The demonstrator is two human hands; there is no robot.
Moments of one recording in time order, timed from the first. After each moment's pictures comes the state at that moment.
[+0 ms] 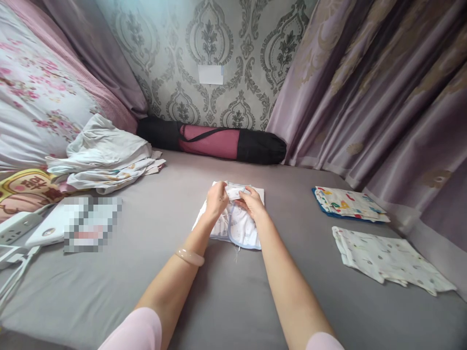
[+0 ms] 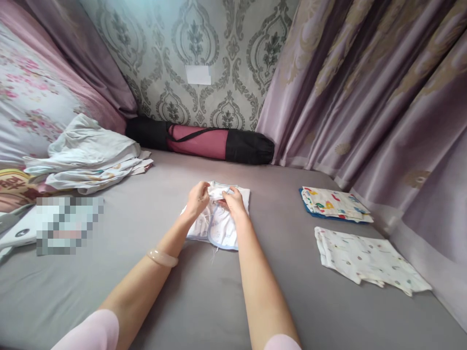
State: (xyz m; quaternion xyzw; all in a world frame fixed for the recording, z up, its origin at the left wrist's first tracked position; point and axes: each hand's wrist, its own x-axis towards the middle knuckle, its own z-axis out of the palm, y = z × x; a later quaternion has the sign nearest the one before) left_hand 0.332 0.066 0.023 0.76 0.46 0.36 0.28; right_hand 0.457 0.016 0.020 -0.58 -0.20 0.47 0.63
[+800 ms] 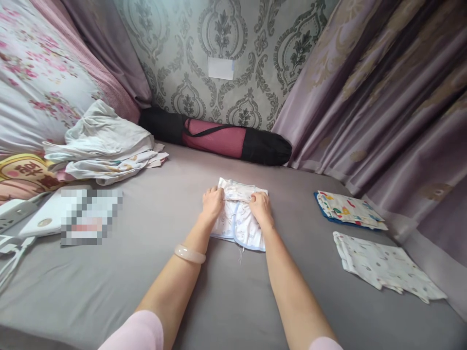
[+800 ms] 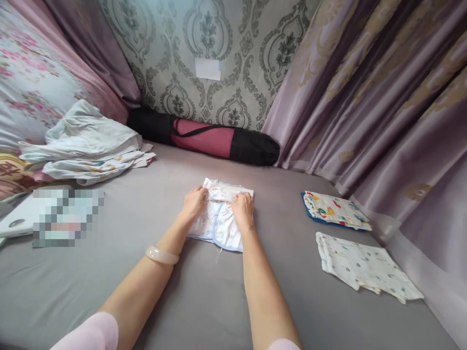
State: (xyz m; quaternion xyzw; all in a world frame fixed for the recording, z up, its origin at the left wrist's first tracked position) left_hand 0.304 0.066 0.017 0.83 0.52 0.14 0.16; right_hand 0.476 -0.002 0.005 -0.83 -0.48 0.06 0.27
